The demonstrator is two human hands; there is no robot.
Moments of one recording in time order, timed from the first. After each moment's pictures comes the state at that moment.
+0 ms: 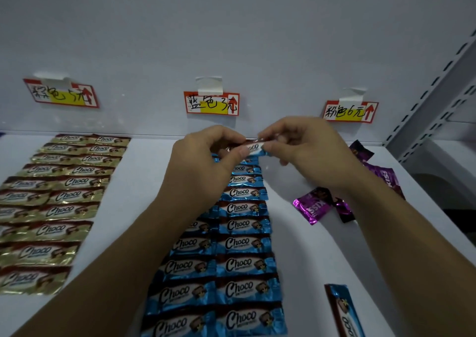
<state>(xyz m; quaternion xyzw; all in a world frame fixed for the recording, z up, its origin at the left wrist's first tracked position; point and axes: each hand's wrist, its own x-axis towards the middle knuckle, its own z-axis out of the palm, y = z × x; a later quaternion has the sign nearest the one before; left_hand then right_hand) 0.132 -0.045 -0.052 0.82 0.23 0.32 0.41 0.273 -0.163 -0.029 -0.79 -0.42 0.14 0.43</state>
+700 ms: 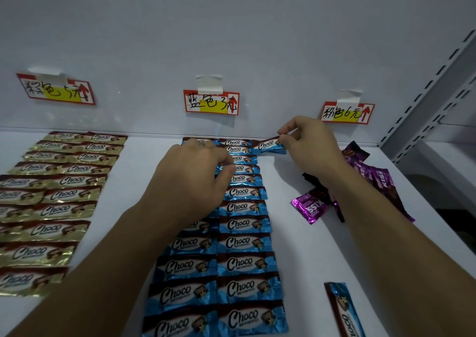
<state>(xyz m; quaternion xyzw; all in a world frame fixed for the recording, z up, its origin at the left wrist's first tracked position) 0.121 -0.034 -0.055 0.96 0.22 0.14 0.11 0.305 -0.146 -0.055 -0.88 -0.32 0.02 0.34</state>
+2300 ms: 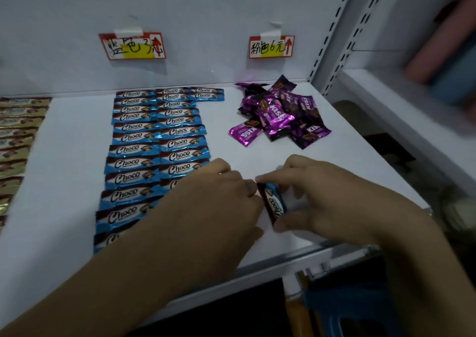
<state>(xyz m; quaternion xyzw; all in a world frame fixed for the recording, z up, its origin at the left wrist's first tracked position) 0.073 -0.164 -0.048 0.99 -0.12 -0.04 0.02 0.179 -0.323 -0.036 -0.87 -0.44 0.20 0.09</state>
